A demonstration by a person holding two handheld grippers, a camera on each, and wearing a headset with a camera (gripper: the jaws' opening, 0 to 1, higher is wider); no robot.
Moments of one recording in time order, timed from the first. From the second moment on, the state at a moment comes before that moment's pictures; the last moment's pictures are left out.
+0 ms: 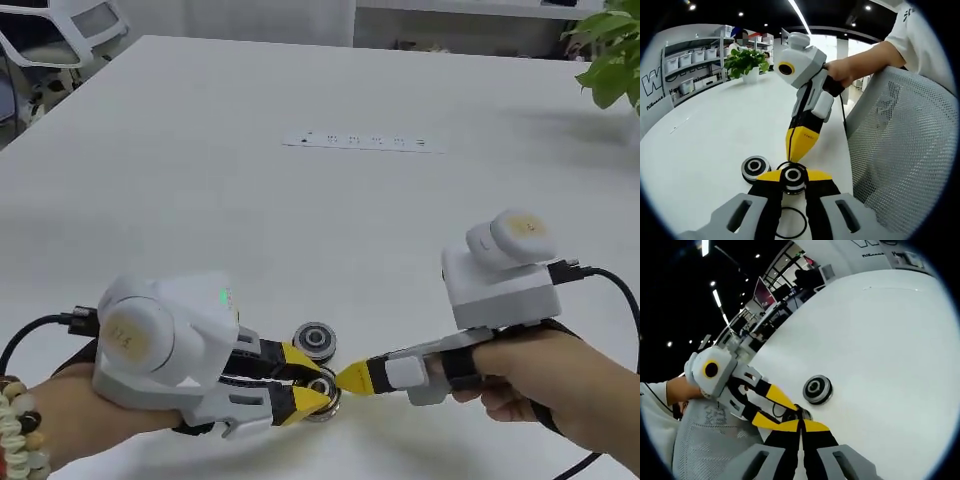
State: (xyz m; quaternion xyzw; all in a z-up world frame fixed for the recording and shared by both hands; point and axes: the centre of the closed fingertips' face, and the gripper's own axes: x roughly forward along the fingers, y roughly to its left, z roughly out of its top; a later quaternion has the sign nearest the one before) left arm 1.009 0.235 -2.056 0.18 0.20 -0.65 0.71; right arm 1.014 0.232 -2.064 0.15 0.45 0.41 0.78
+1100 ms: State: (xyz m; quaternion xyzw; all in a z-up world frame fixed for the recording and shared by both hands) left arm 1.003 0.259 -1.943 0.18 0.13 -0.67 0.71; right arm 1.025 0.219 -2.042 0.15 0.41 0.40 0.80
